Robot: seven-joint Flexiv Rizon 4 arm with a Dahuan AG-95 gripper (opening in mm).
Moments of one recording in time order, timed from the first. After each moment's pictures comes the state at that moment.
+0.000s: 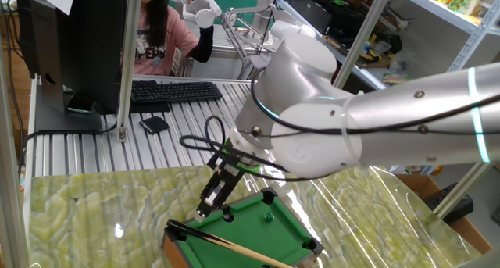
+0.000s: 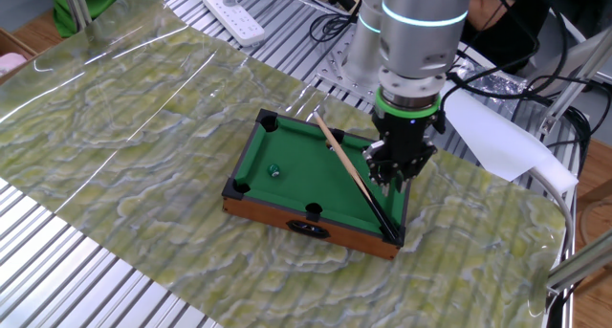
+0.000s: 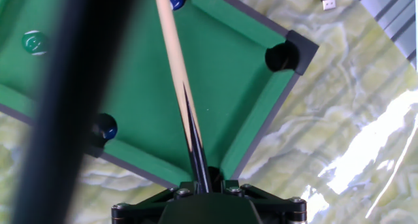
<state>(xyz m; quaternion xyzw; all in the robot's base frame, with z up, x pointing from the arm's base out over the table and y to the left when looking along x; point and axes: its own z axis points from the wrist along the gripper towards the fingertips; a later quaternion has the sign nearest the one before) 0.447 0.216 0.148 -0.92 -0.38 -0.08 0.07</state>
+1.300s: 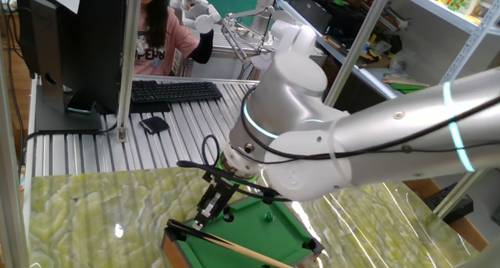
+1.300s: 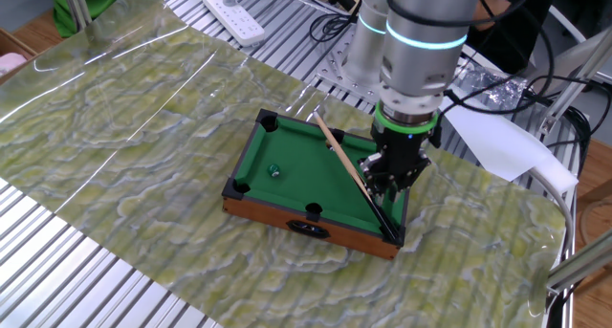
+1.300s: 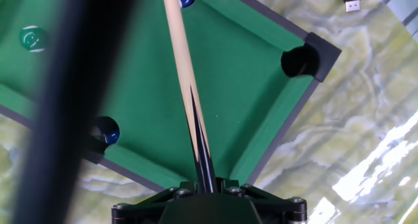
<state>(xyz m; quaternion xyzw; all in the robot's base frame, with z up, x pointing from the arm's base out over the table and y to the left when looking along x) 0.455 0.214 0.118 -0.92 -0.39 -0.08 0.05</state>
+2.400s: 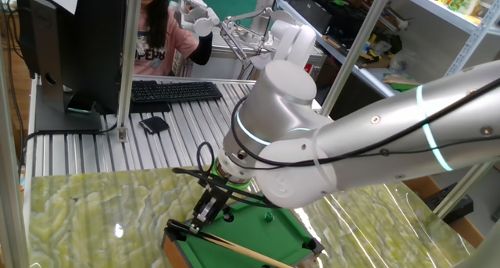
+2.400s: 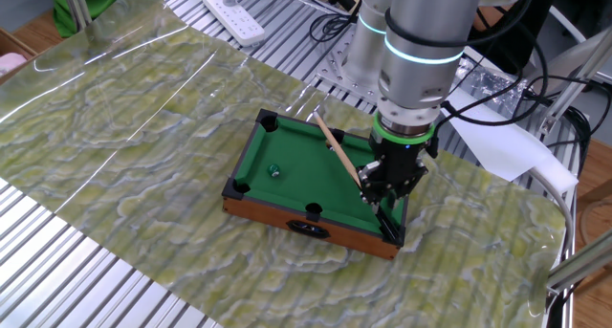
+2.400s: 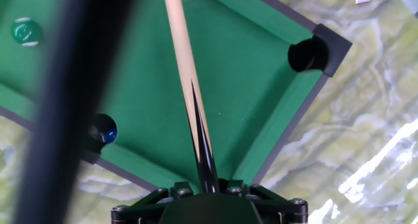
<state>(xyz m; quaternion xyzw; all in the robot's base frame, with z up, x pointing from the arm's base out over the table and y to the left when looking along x) 0.459 0.211 0.098 -0.92 -0.39 -0.08 0.05</state>
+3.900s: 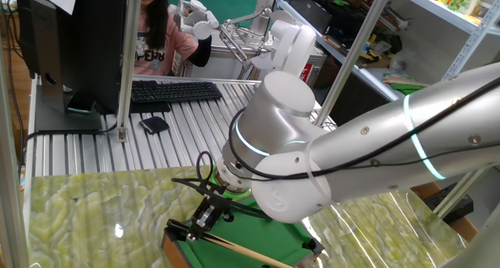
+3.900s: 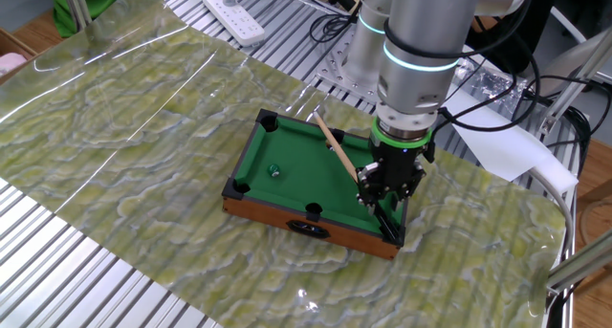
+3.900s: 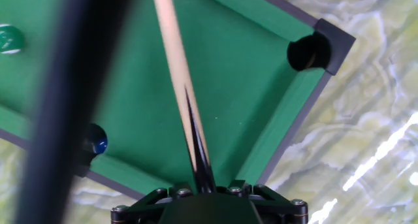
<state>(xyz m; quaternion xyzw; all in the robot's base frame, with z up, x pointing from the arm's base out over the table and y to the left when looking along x) 0.450 0.214 0.084 -0.92 -0.37 -0.08 0.05</state>
